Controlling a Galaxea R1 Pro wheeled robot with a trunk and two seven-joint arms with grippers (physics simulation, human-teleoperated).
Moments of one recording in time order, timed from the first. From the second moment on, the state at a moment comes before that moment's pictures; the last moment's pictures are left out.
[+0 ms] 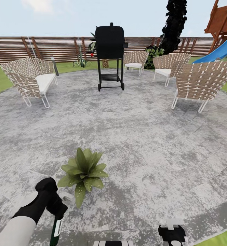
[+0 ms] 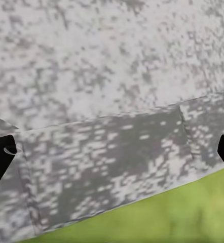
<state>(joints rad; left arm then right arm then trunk) -0.59 0.12 0.04 -0.90 -1.21 0.98 -1.41 -0.49 -0.01 -0.36 -0.10 0.47 -0.23 -0.29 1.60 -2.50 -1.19</state>
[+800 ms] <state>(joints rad) -0.59 0.10 0.05 -0.91 -1.21 0.98 -1.37 -0.49 0.01 -0.36 -0.10 0.46 -0.23 -0.28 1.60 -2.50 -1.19</state>
